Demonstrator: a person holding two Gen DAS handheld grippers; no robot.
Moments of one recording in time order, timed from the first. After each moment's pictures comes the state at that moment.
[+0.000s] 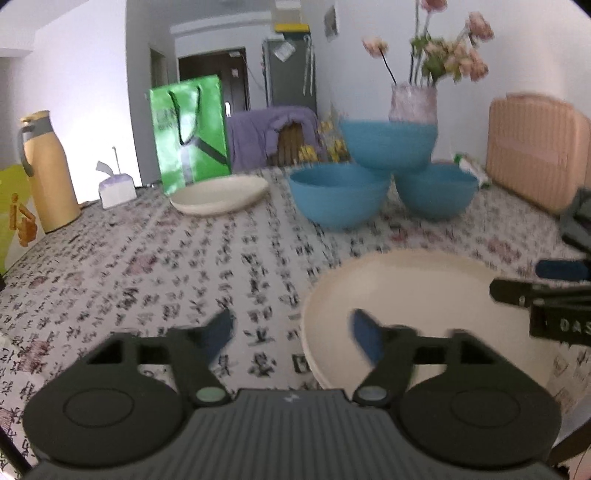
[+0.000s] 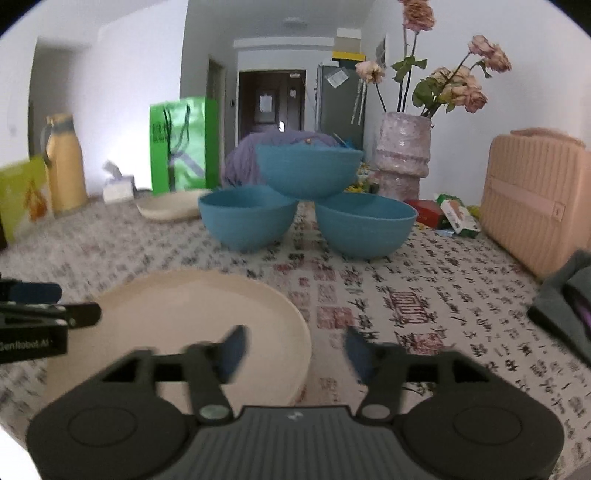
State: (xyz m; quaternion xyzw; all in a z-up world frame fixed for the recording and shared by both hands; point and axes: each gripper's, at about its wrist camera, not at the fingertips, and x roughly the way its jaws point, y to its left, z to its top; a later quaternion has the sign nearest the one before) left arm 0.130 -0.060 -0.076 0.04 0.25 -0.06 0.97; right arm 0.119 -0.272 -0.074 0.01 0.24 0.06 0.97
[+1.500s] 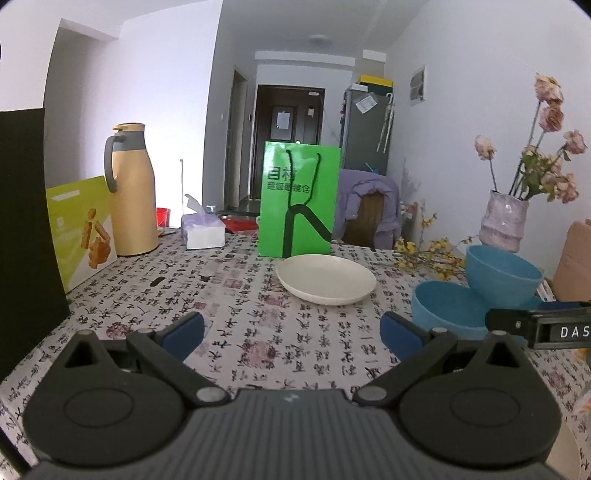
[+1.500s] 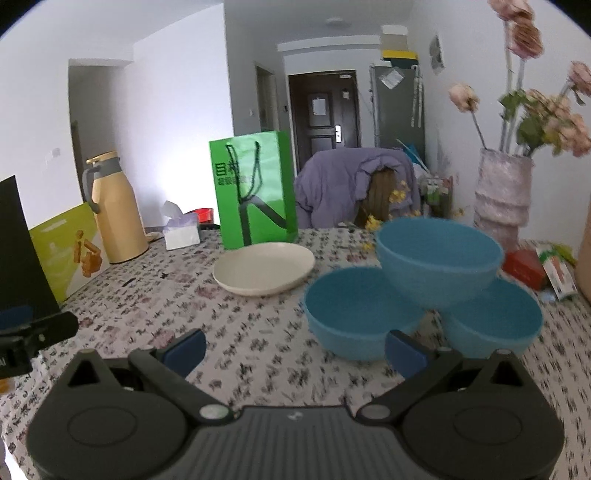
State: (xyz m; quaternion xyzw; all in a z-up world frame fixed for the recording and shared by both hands) left arm 0.176 0.073 0.015 -0.05 0.19 0.03 0.98; right arm 0.237 -0.173 0.024 0.02 0.24 0.14 0.96
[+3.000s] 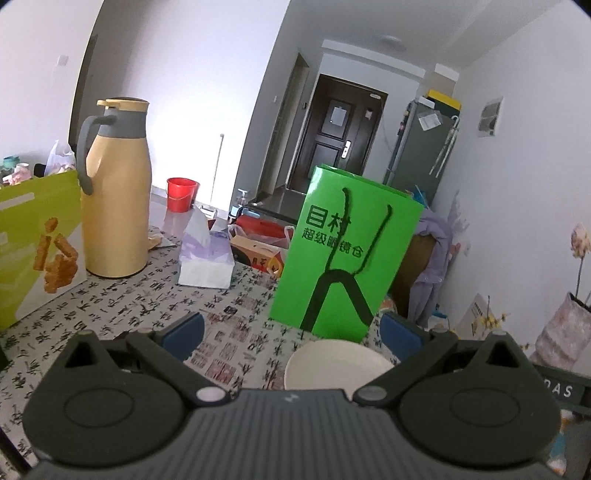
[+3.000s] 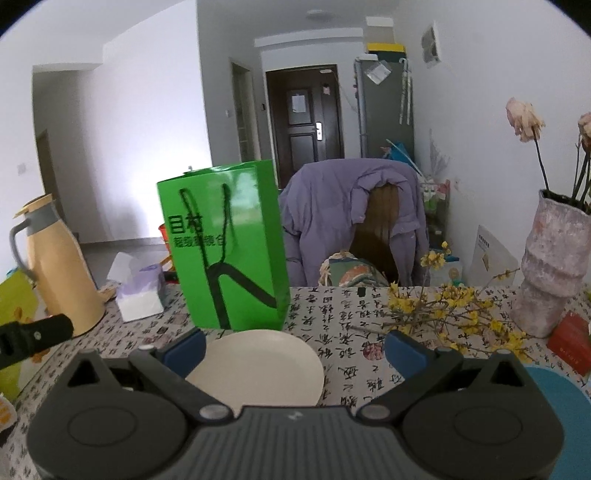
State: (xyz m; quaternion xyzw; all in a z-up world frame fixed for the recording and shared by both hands) left arm 0.402 0.125 0.061 -0.16 0.21 0.09 0.96; right arm 0.465 -0.115 0.075 0.04 0.26 0.10 0.96
